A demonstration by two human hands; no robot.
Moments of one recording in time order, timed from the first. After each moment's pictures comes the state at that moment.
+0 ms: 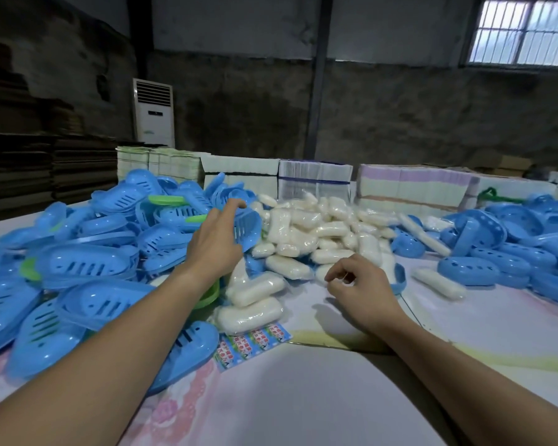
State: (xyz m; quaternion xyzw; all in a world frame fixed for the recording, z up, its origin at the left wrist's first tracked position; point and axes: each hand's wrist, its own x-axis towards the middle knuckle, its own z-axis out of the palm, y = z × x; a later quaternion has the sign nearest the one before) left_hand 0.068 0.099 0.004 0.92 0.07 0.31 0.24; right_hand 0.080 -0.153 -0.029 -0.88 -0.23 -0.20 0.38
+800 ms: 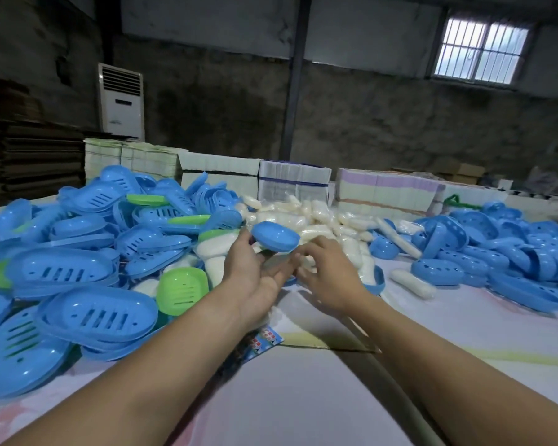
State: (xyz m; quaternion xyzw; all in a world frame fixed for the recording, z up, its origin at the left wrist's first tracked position) left_hand 0.018 0.013 0.025 0.27 0.09 0.02 0.96; right_hand 0.103 -0.126 -0.014 -0.89 -0.29 -0.28 0.20
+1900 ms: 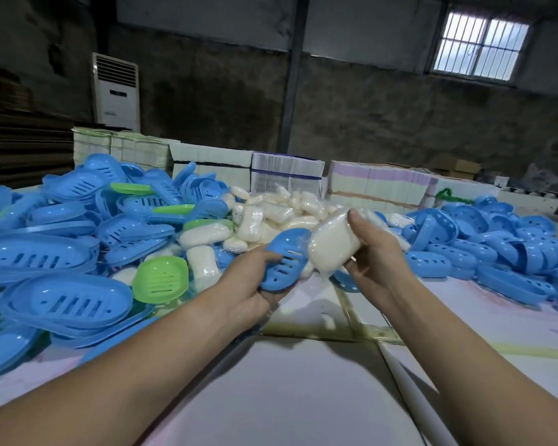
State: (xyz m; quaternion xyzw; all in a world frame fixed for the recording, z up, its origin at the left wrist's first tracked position) left_hand 0.022 -0.012 0.002 0.41 0.09 -0.04 0.91; right_hand 0.066 -0.179 0.026 -0.52 -0.11 -0.02 0.85
